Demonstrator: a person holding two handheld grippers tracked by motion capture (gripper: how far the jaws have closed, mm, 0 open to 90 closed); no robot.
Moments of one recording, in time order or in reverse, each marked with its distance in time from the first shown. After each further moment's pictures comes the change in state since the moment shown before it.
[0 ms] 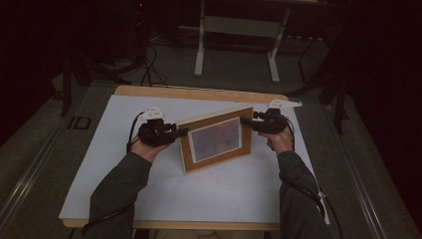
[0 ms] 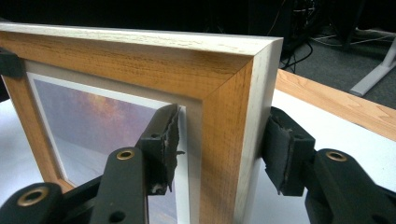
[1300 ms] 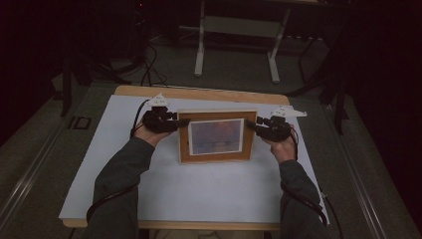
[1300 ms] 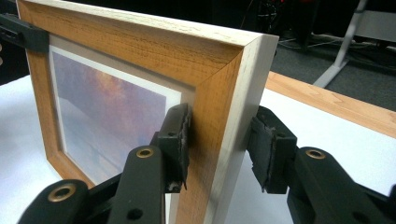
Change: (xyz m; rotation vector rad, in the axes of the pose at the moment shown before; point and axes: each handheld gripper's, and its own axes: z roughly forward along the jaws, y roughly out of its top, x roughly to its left) left arm 0.035 0.018 0.024 0.042 0.018 0.034; right arm 0.017 -0.015 -0.016 -0.020 -0.144 -0.008
